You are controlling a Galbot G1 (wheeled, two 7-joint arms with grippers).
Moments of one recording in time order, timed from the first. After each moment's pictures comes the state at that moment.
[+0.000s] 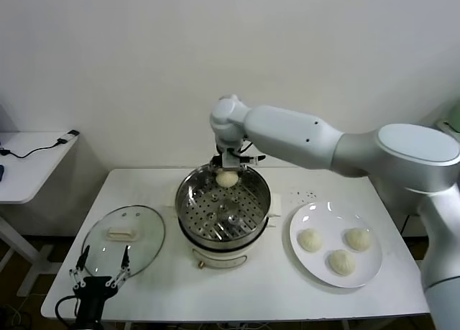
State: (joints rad) left arm 1.81 -1.51 -0.75 -2.09 0.03 -0.15 -0.01; right arm 0.45 1.42 -1.19 1.05 -0.49 0.63 -1.12
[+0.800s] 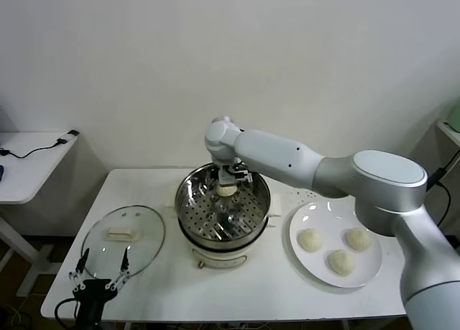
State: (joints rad) left arm 1.82 -1.51 -0.75 -2.08 0.04 -0.15 -0.02; right arm 0.38 1.45 -1.13 0.99 -0.57 0.66 -1.12
